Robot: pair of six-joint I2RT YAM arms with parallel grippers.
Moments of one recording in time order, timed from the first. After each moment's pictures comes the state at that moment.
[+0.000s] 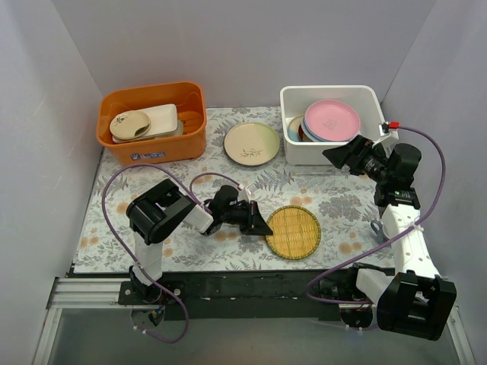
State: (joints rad) left arm -0.77 1.94 0.65 0.77 0.69 -1.02; right arm -0.16 1.03 0.75 0.04 -0.71 0.55
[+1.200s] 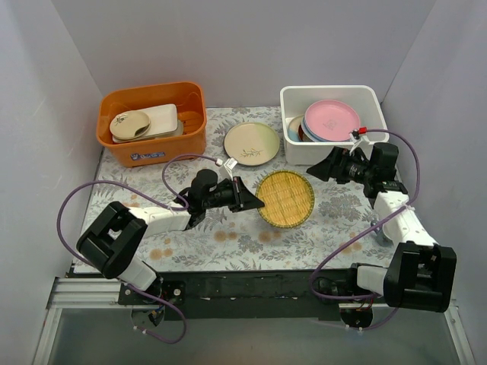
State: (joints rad) left arm -0.68 1.52 0.63 0.57 0.55 -0.99; right arm -0.08 1.20 0.76 -0.06 -0.83 0.35
